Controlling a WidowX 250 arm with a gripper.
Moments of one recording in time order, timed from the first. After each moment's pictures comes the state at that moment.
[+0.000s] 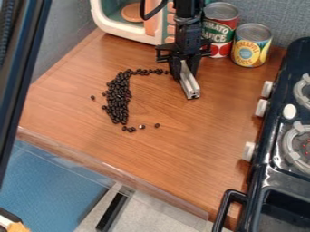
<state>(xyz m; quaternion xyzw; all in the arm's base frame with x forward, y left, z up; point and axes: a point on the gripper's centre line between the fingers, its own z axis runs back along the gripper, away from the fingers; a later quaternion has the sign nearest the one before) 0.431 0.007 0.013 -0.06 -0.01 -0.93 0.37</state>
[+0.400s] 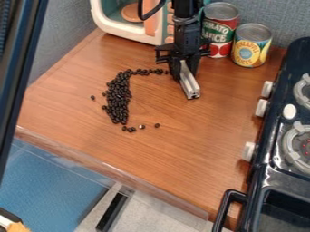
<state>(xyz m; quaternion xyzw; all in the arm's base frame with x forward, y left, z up) 0.428 0.009 0.012 -0.07 -0.02 -0.93 0.37</state>
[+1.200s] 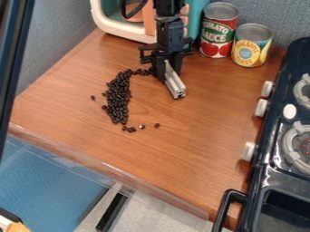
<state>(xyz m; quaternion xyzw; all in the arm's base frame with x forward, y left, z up) 0.416 0.037 0.012 -0.10 -0.02 -0.90 0.42</state>
